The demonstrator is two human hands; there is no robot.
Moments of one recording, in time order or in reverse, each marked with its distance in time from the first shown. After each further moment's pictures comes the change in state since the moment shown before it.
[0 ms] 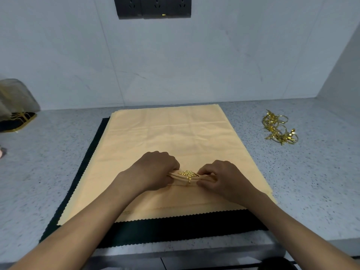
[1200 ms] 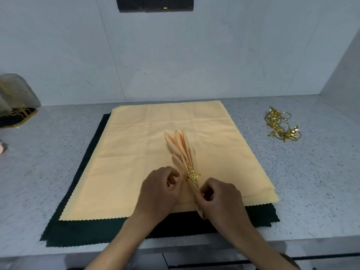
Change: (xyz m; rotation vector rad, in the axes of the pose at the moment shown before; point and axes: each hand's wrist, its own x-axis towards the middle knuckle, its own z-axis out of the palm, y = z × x) left_hand -0.030 0.043 0.068 -0.728 0.617 -0.304; right_hand -0.051 -0.070 0.024 0.185 0.218 0.305
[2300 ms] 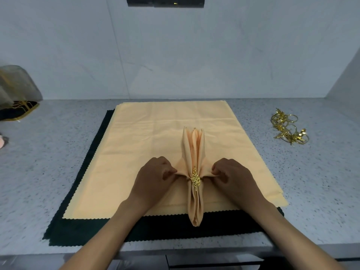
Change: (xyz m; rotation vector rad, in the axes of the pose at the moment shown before) left_hand 0.031 -0.061 -0.001 0.119 0.004 0.203; right_hand 0.061 0.058 0.000 -0.164 0.097 -0.376
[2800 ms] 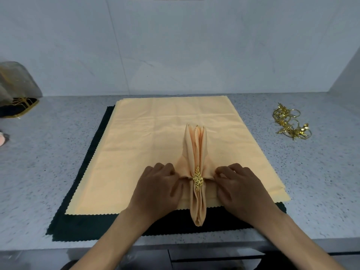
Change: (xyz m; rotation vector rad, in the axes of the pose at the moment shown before) left_hand -0.027 0.026 -0.010 0.350 -0.132 0.129; right_hand -0.028 -0.020 -0.016 -0.400 -0.158 -0.152
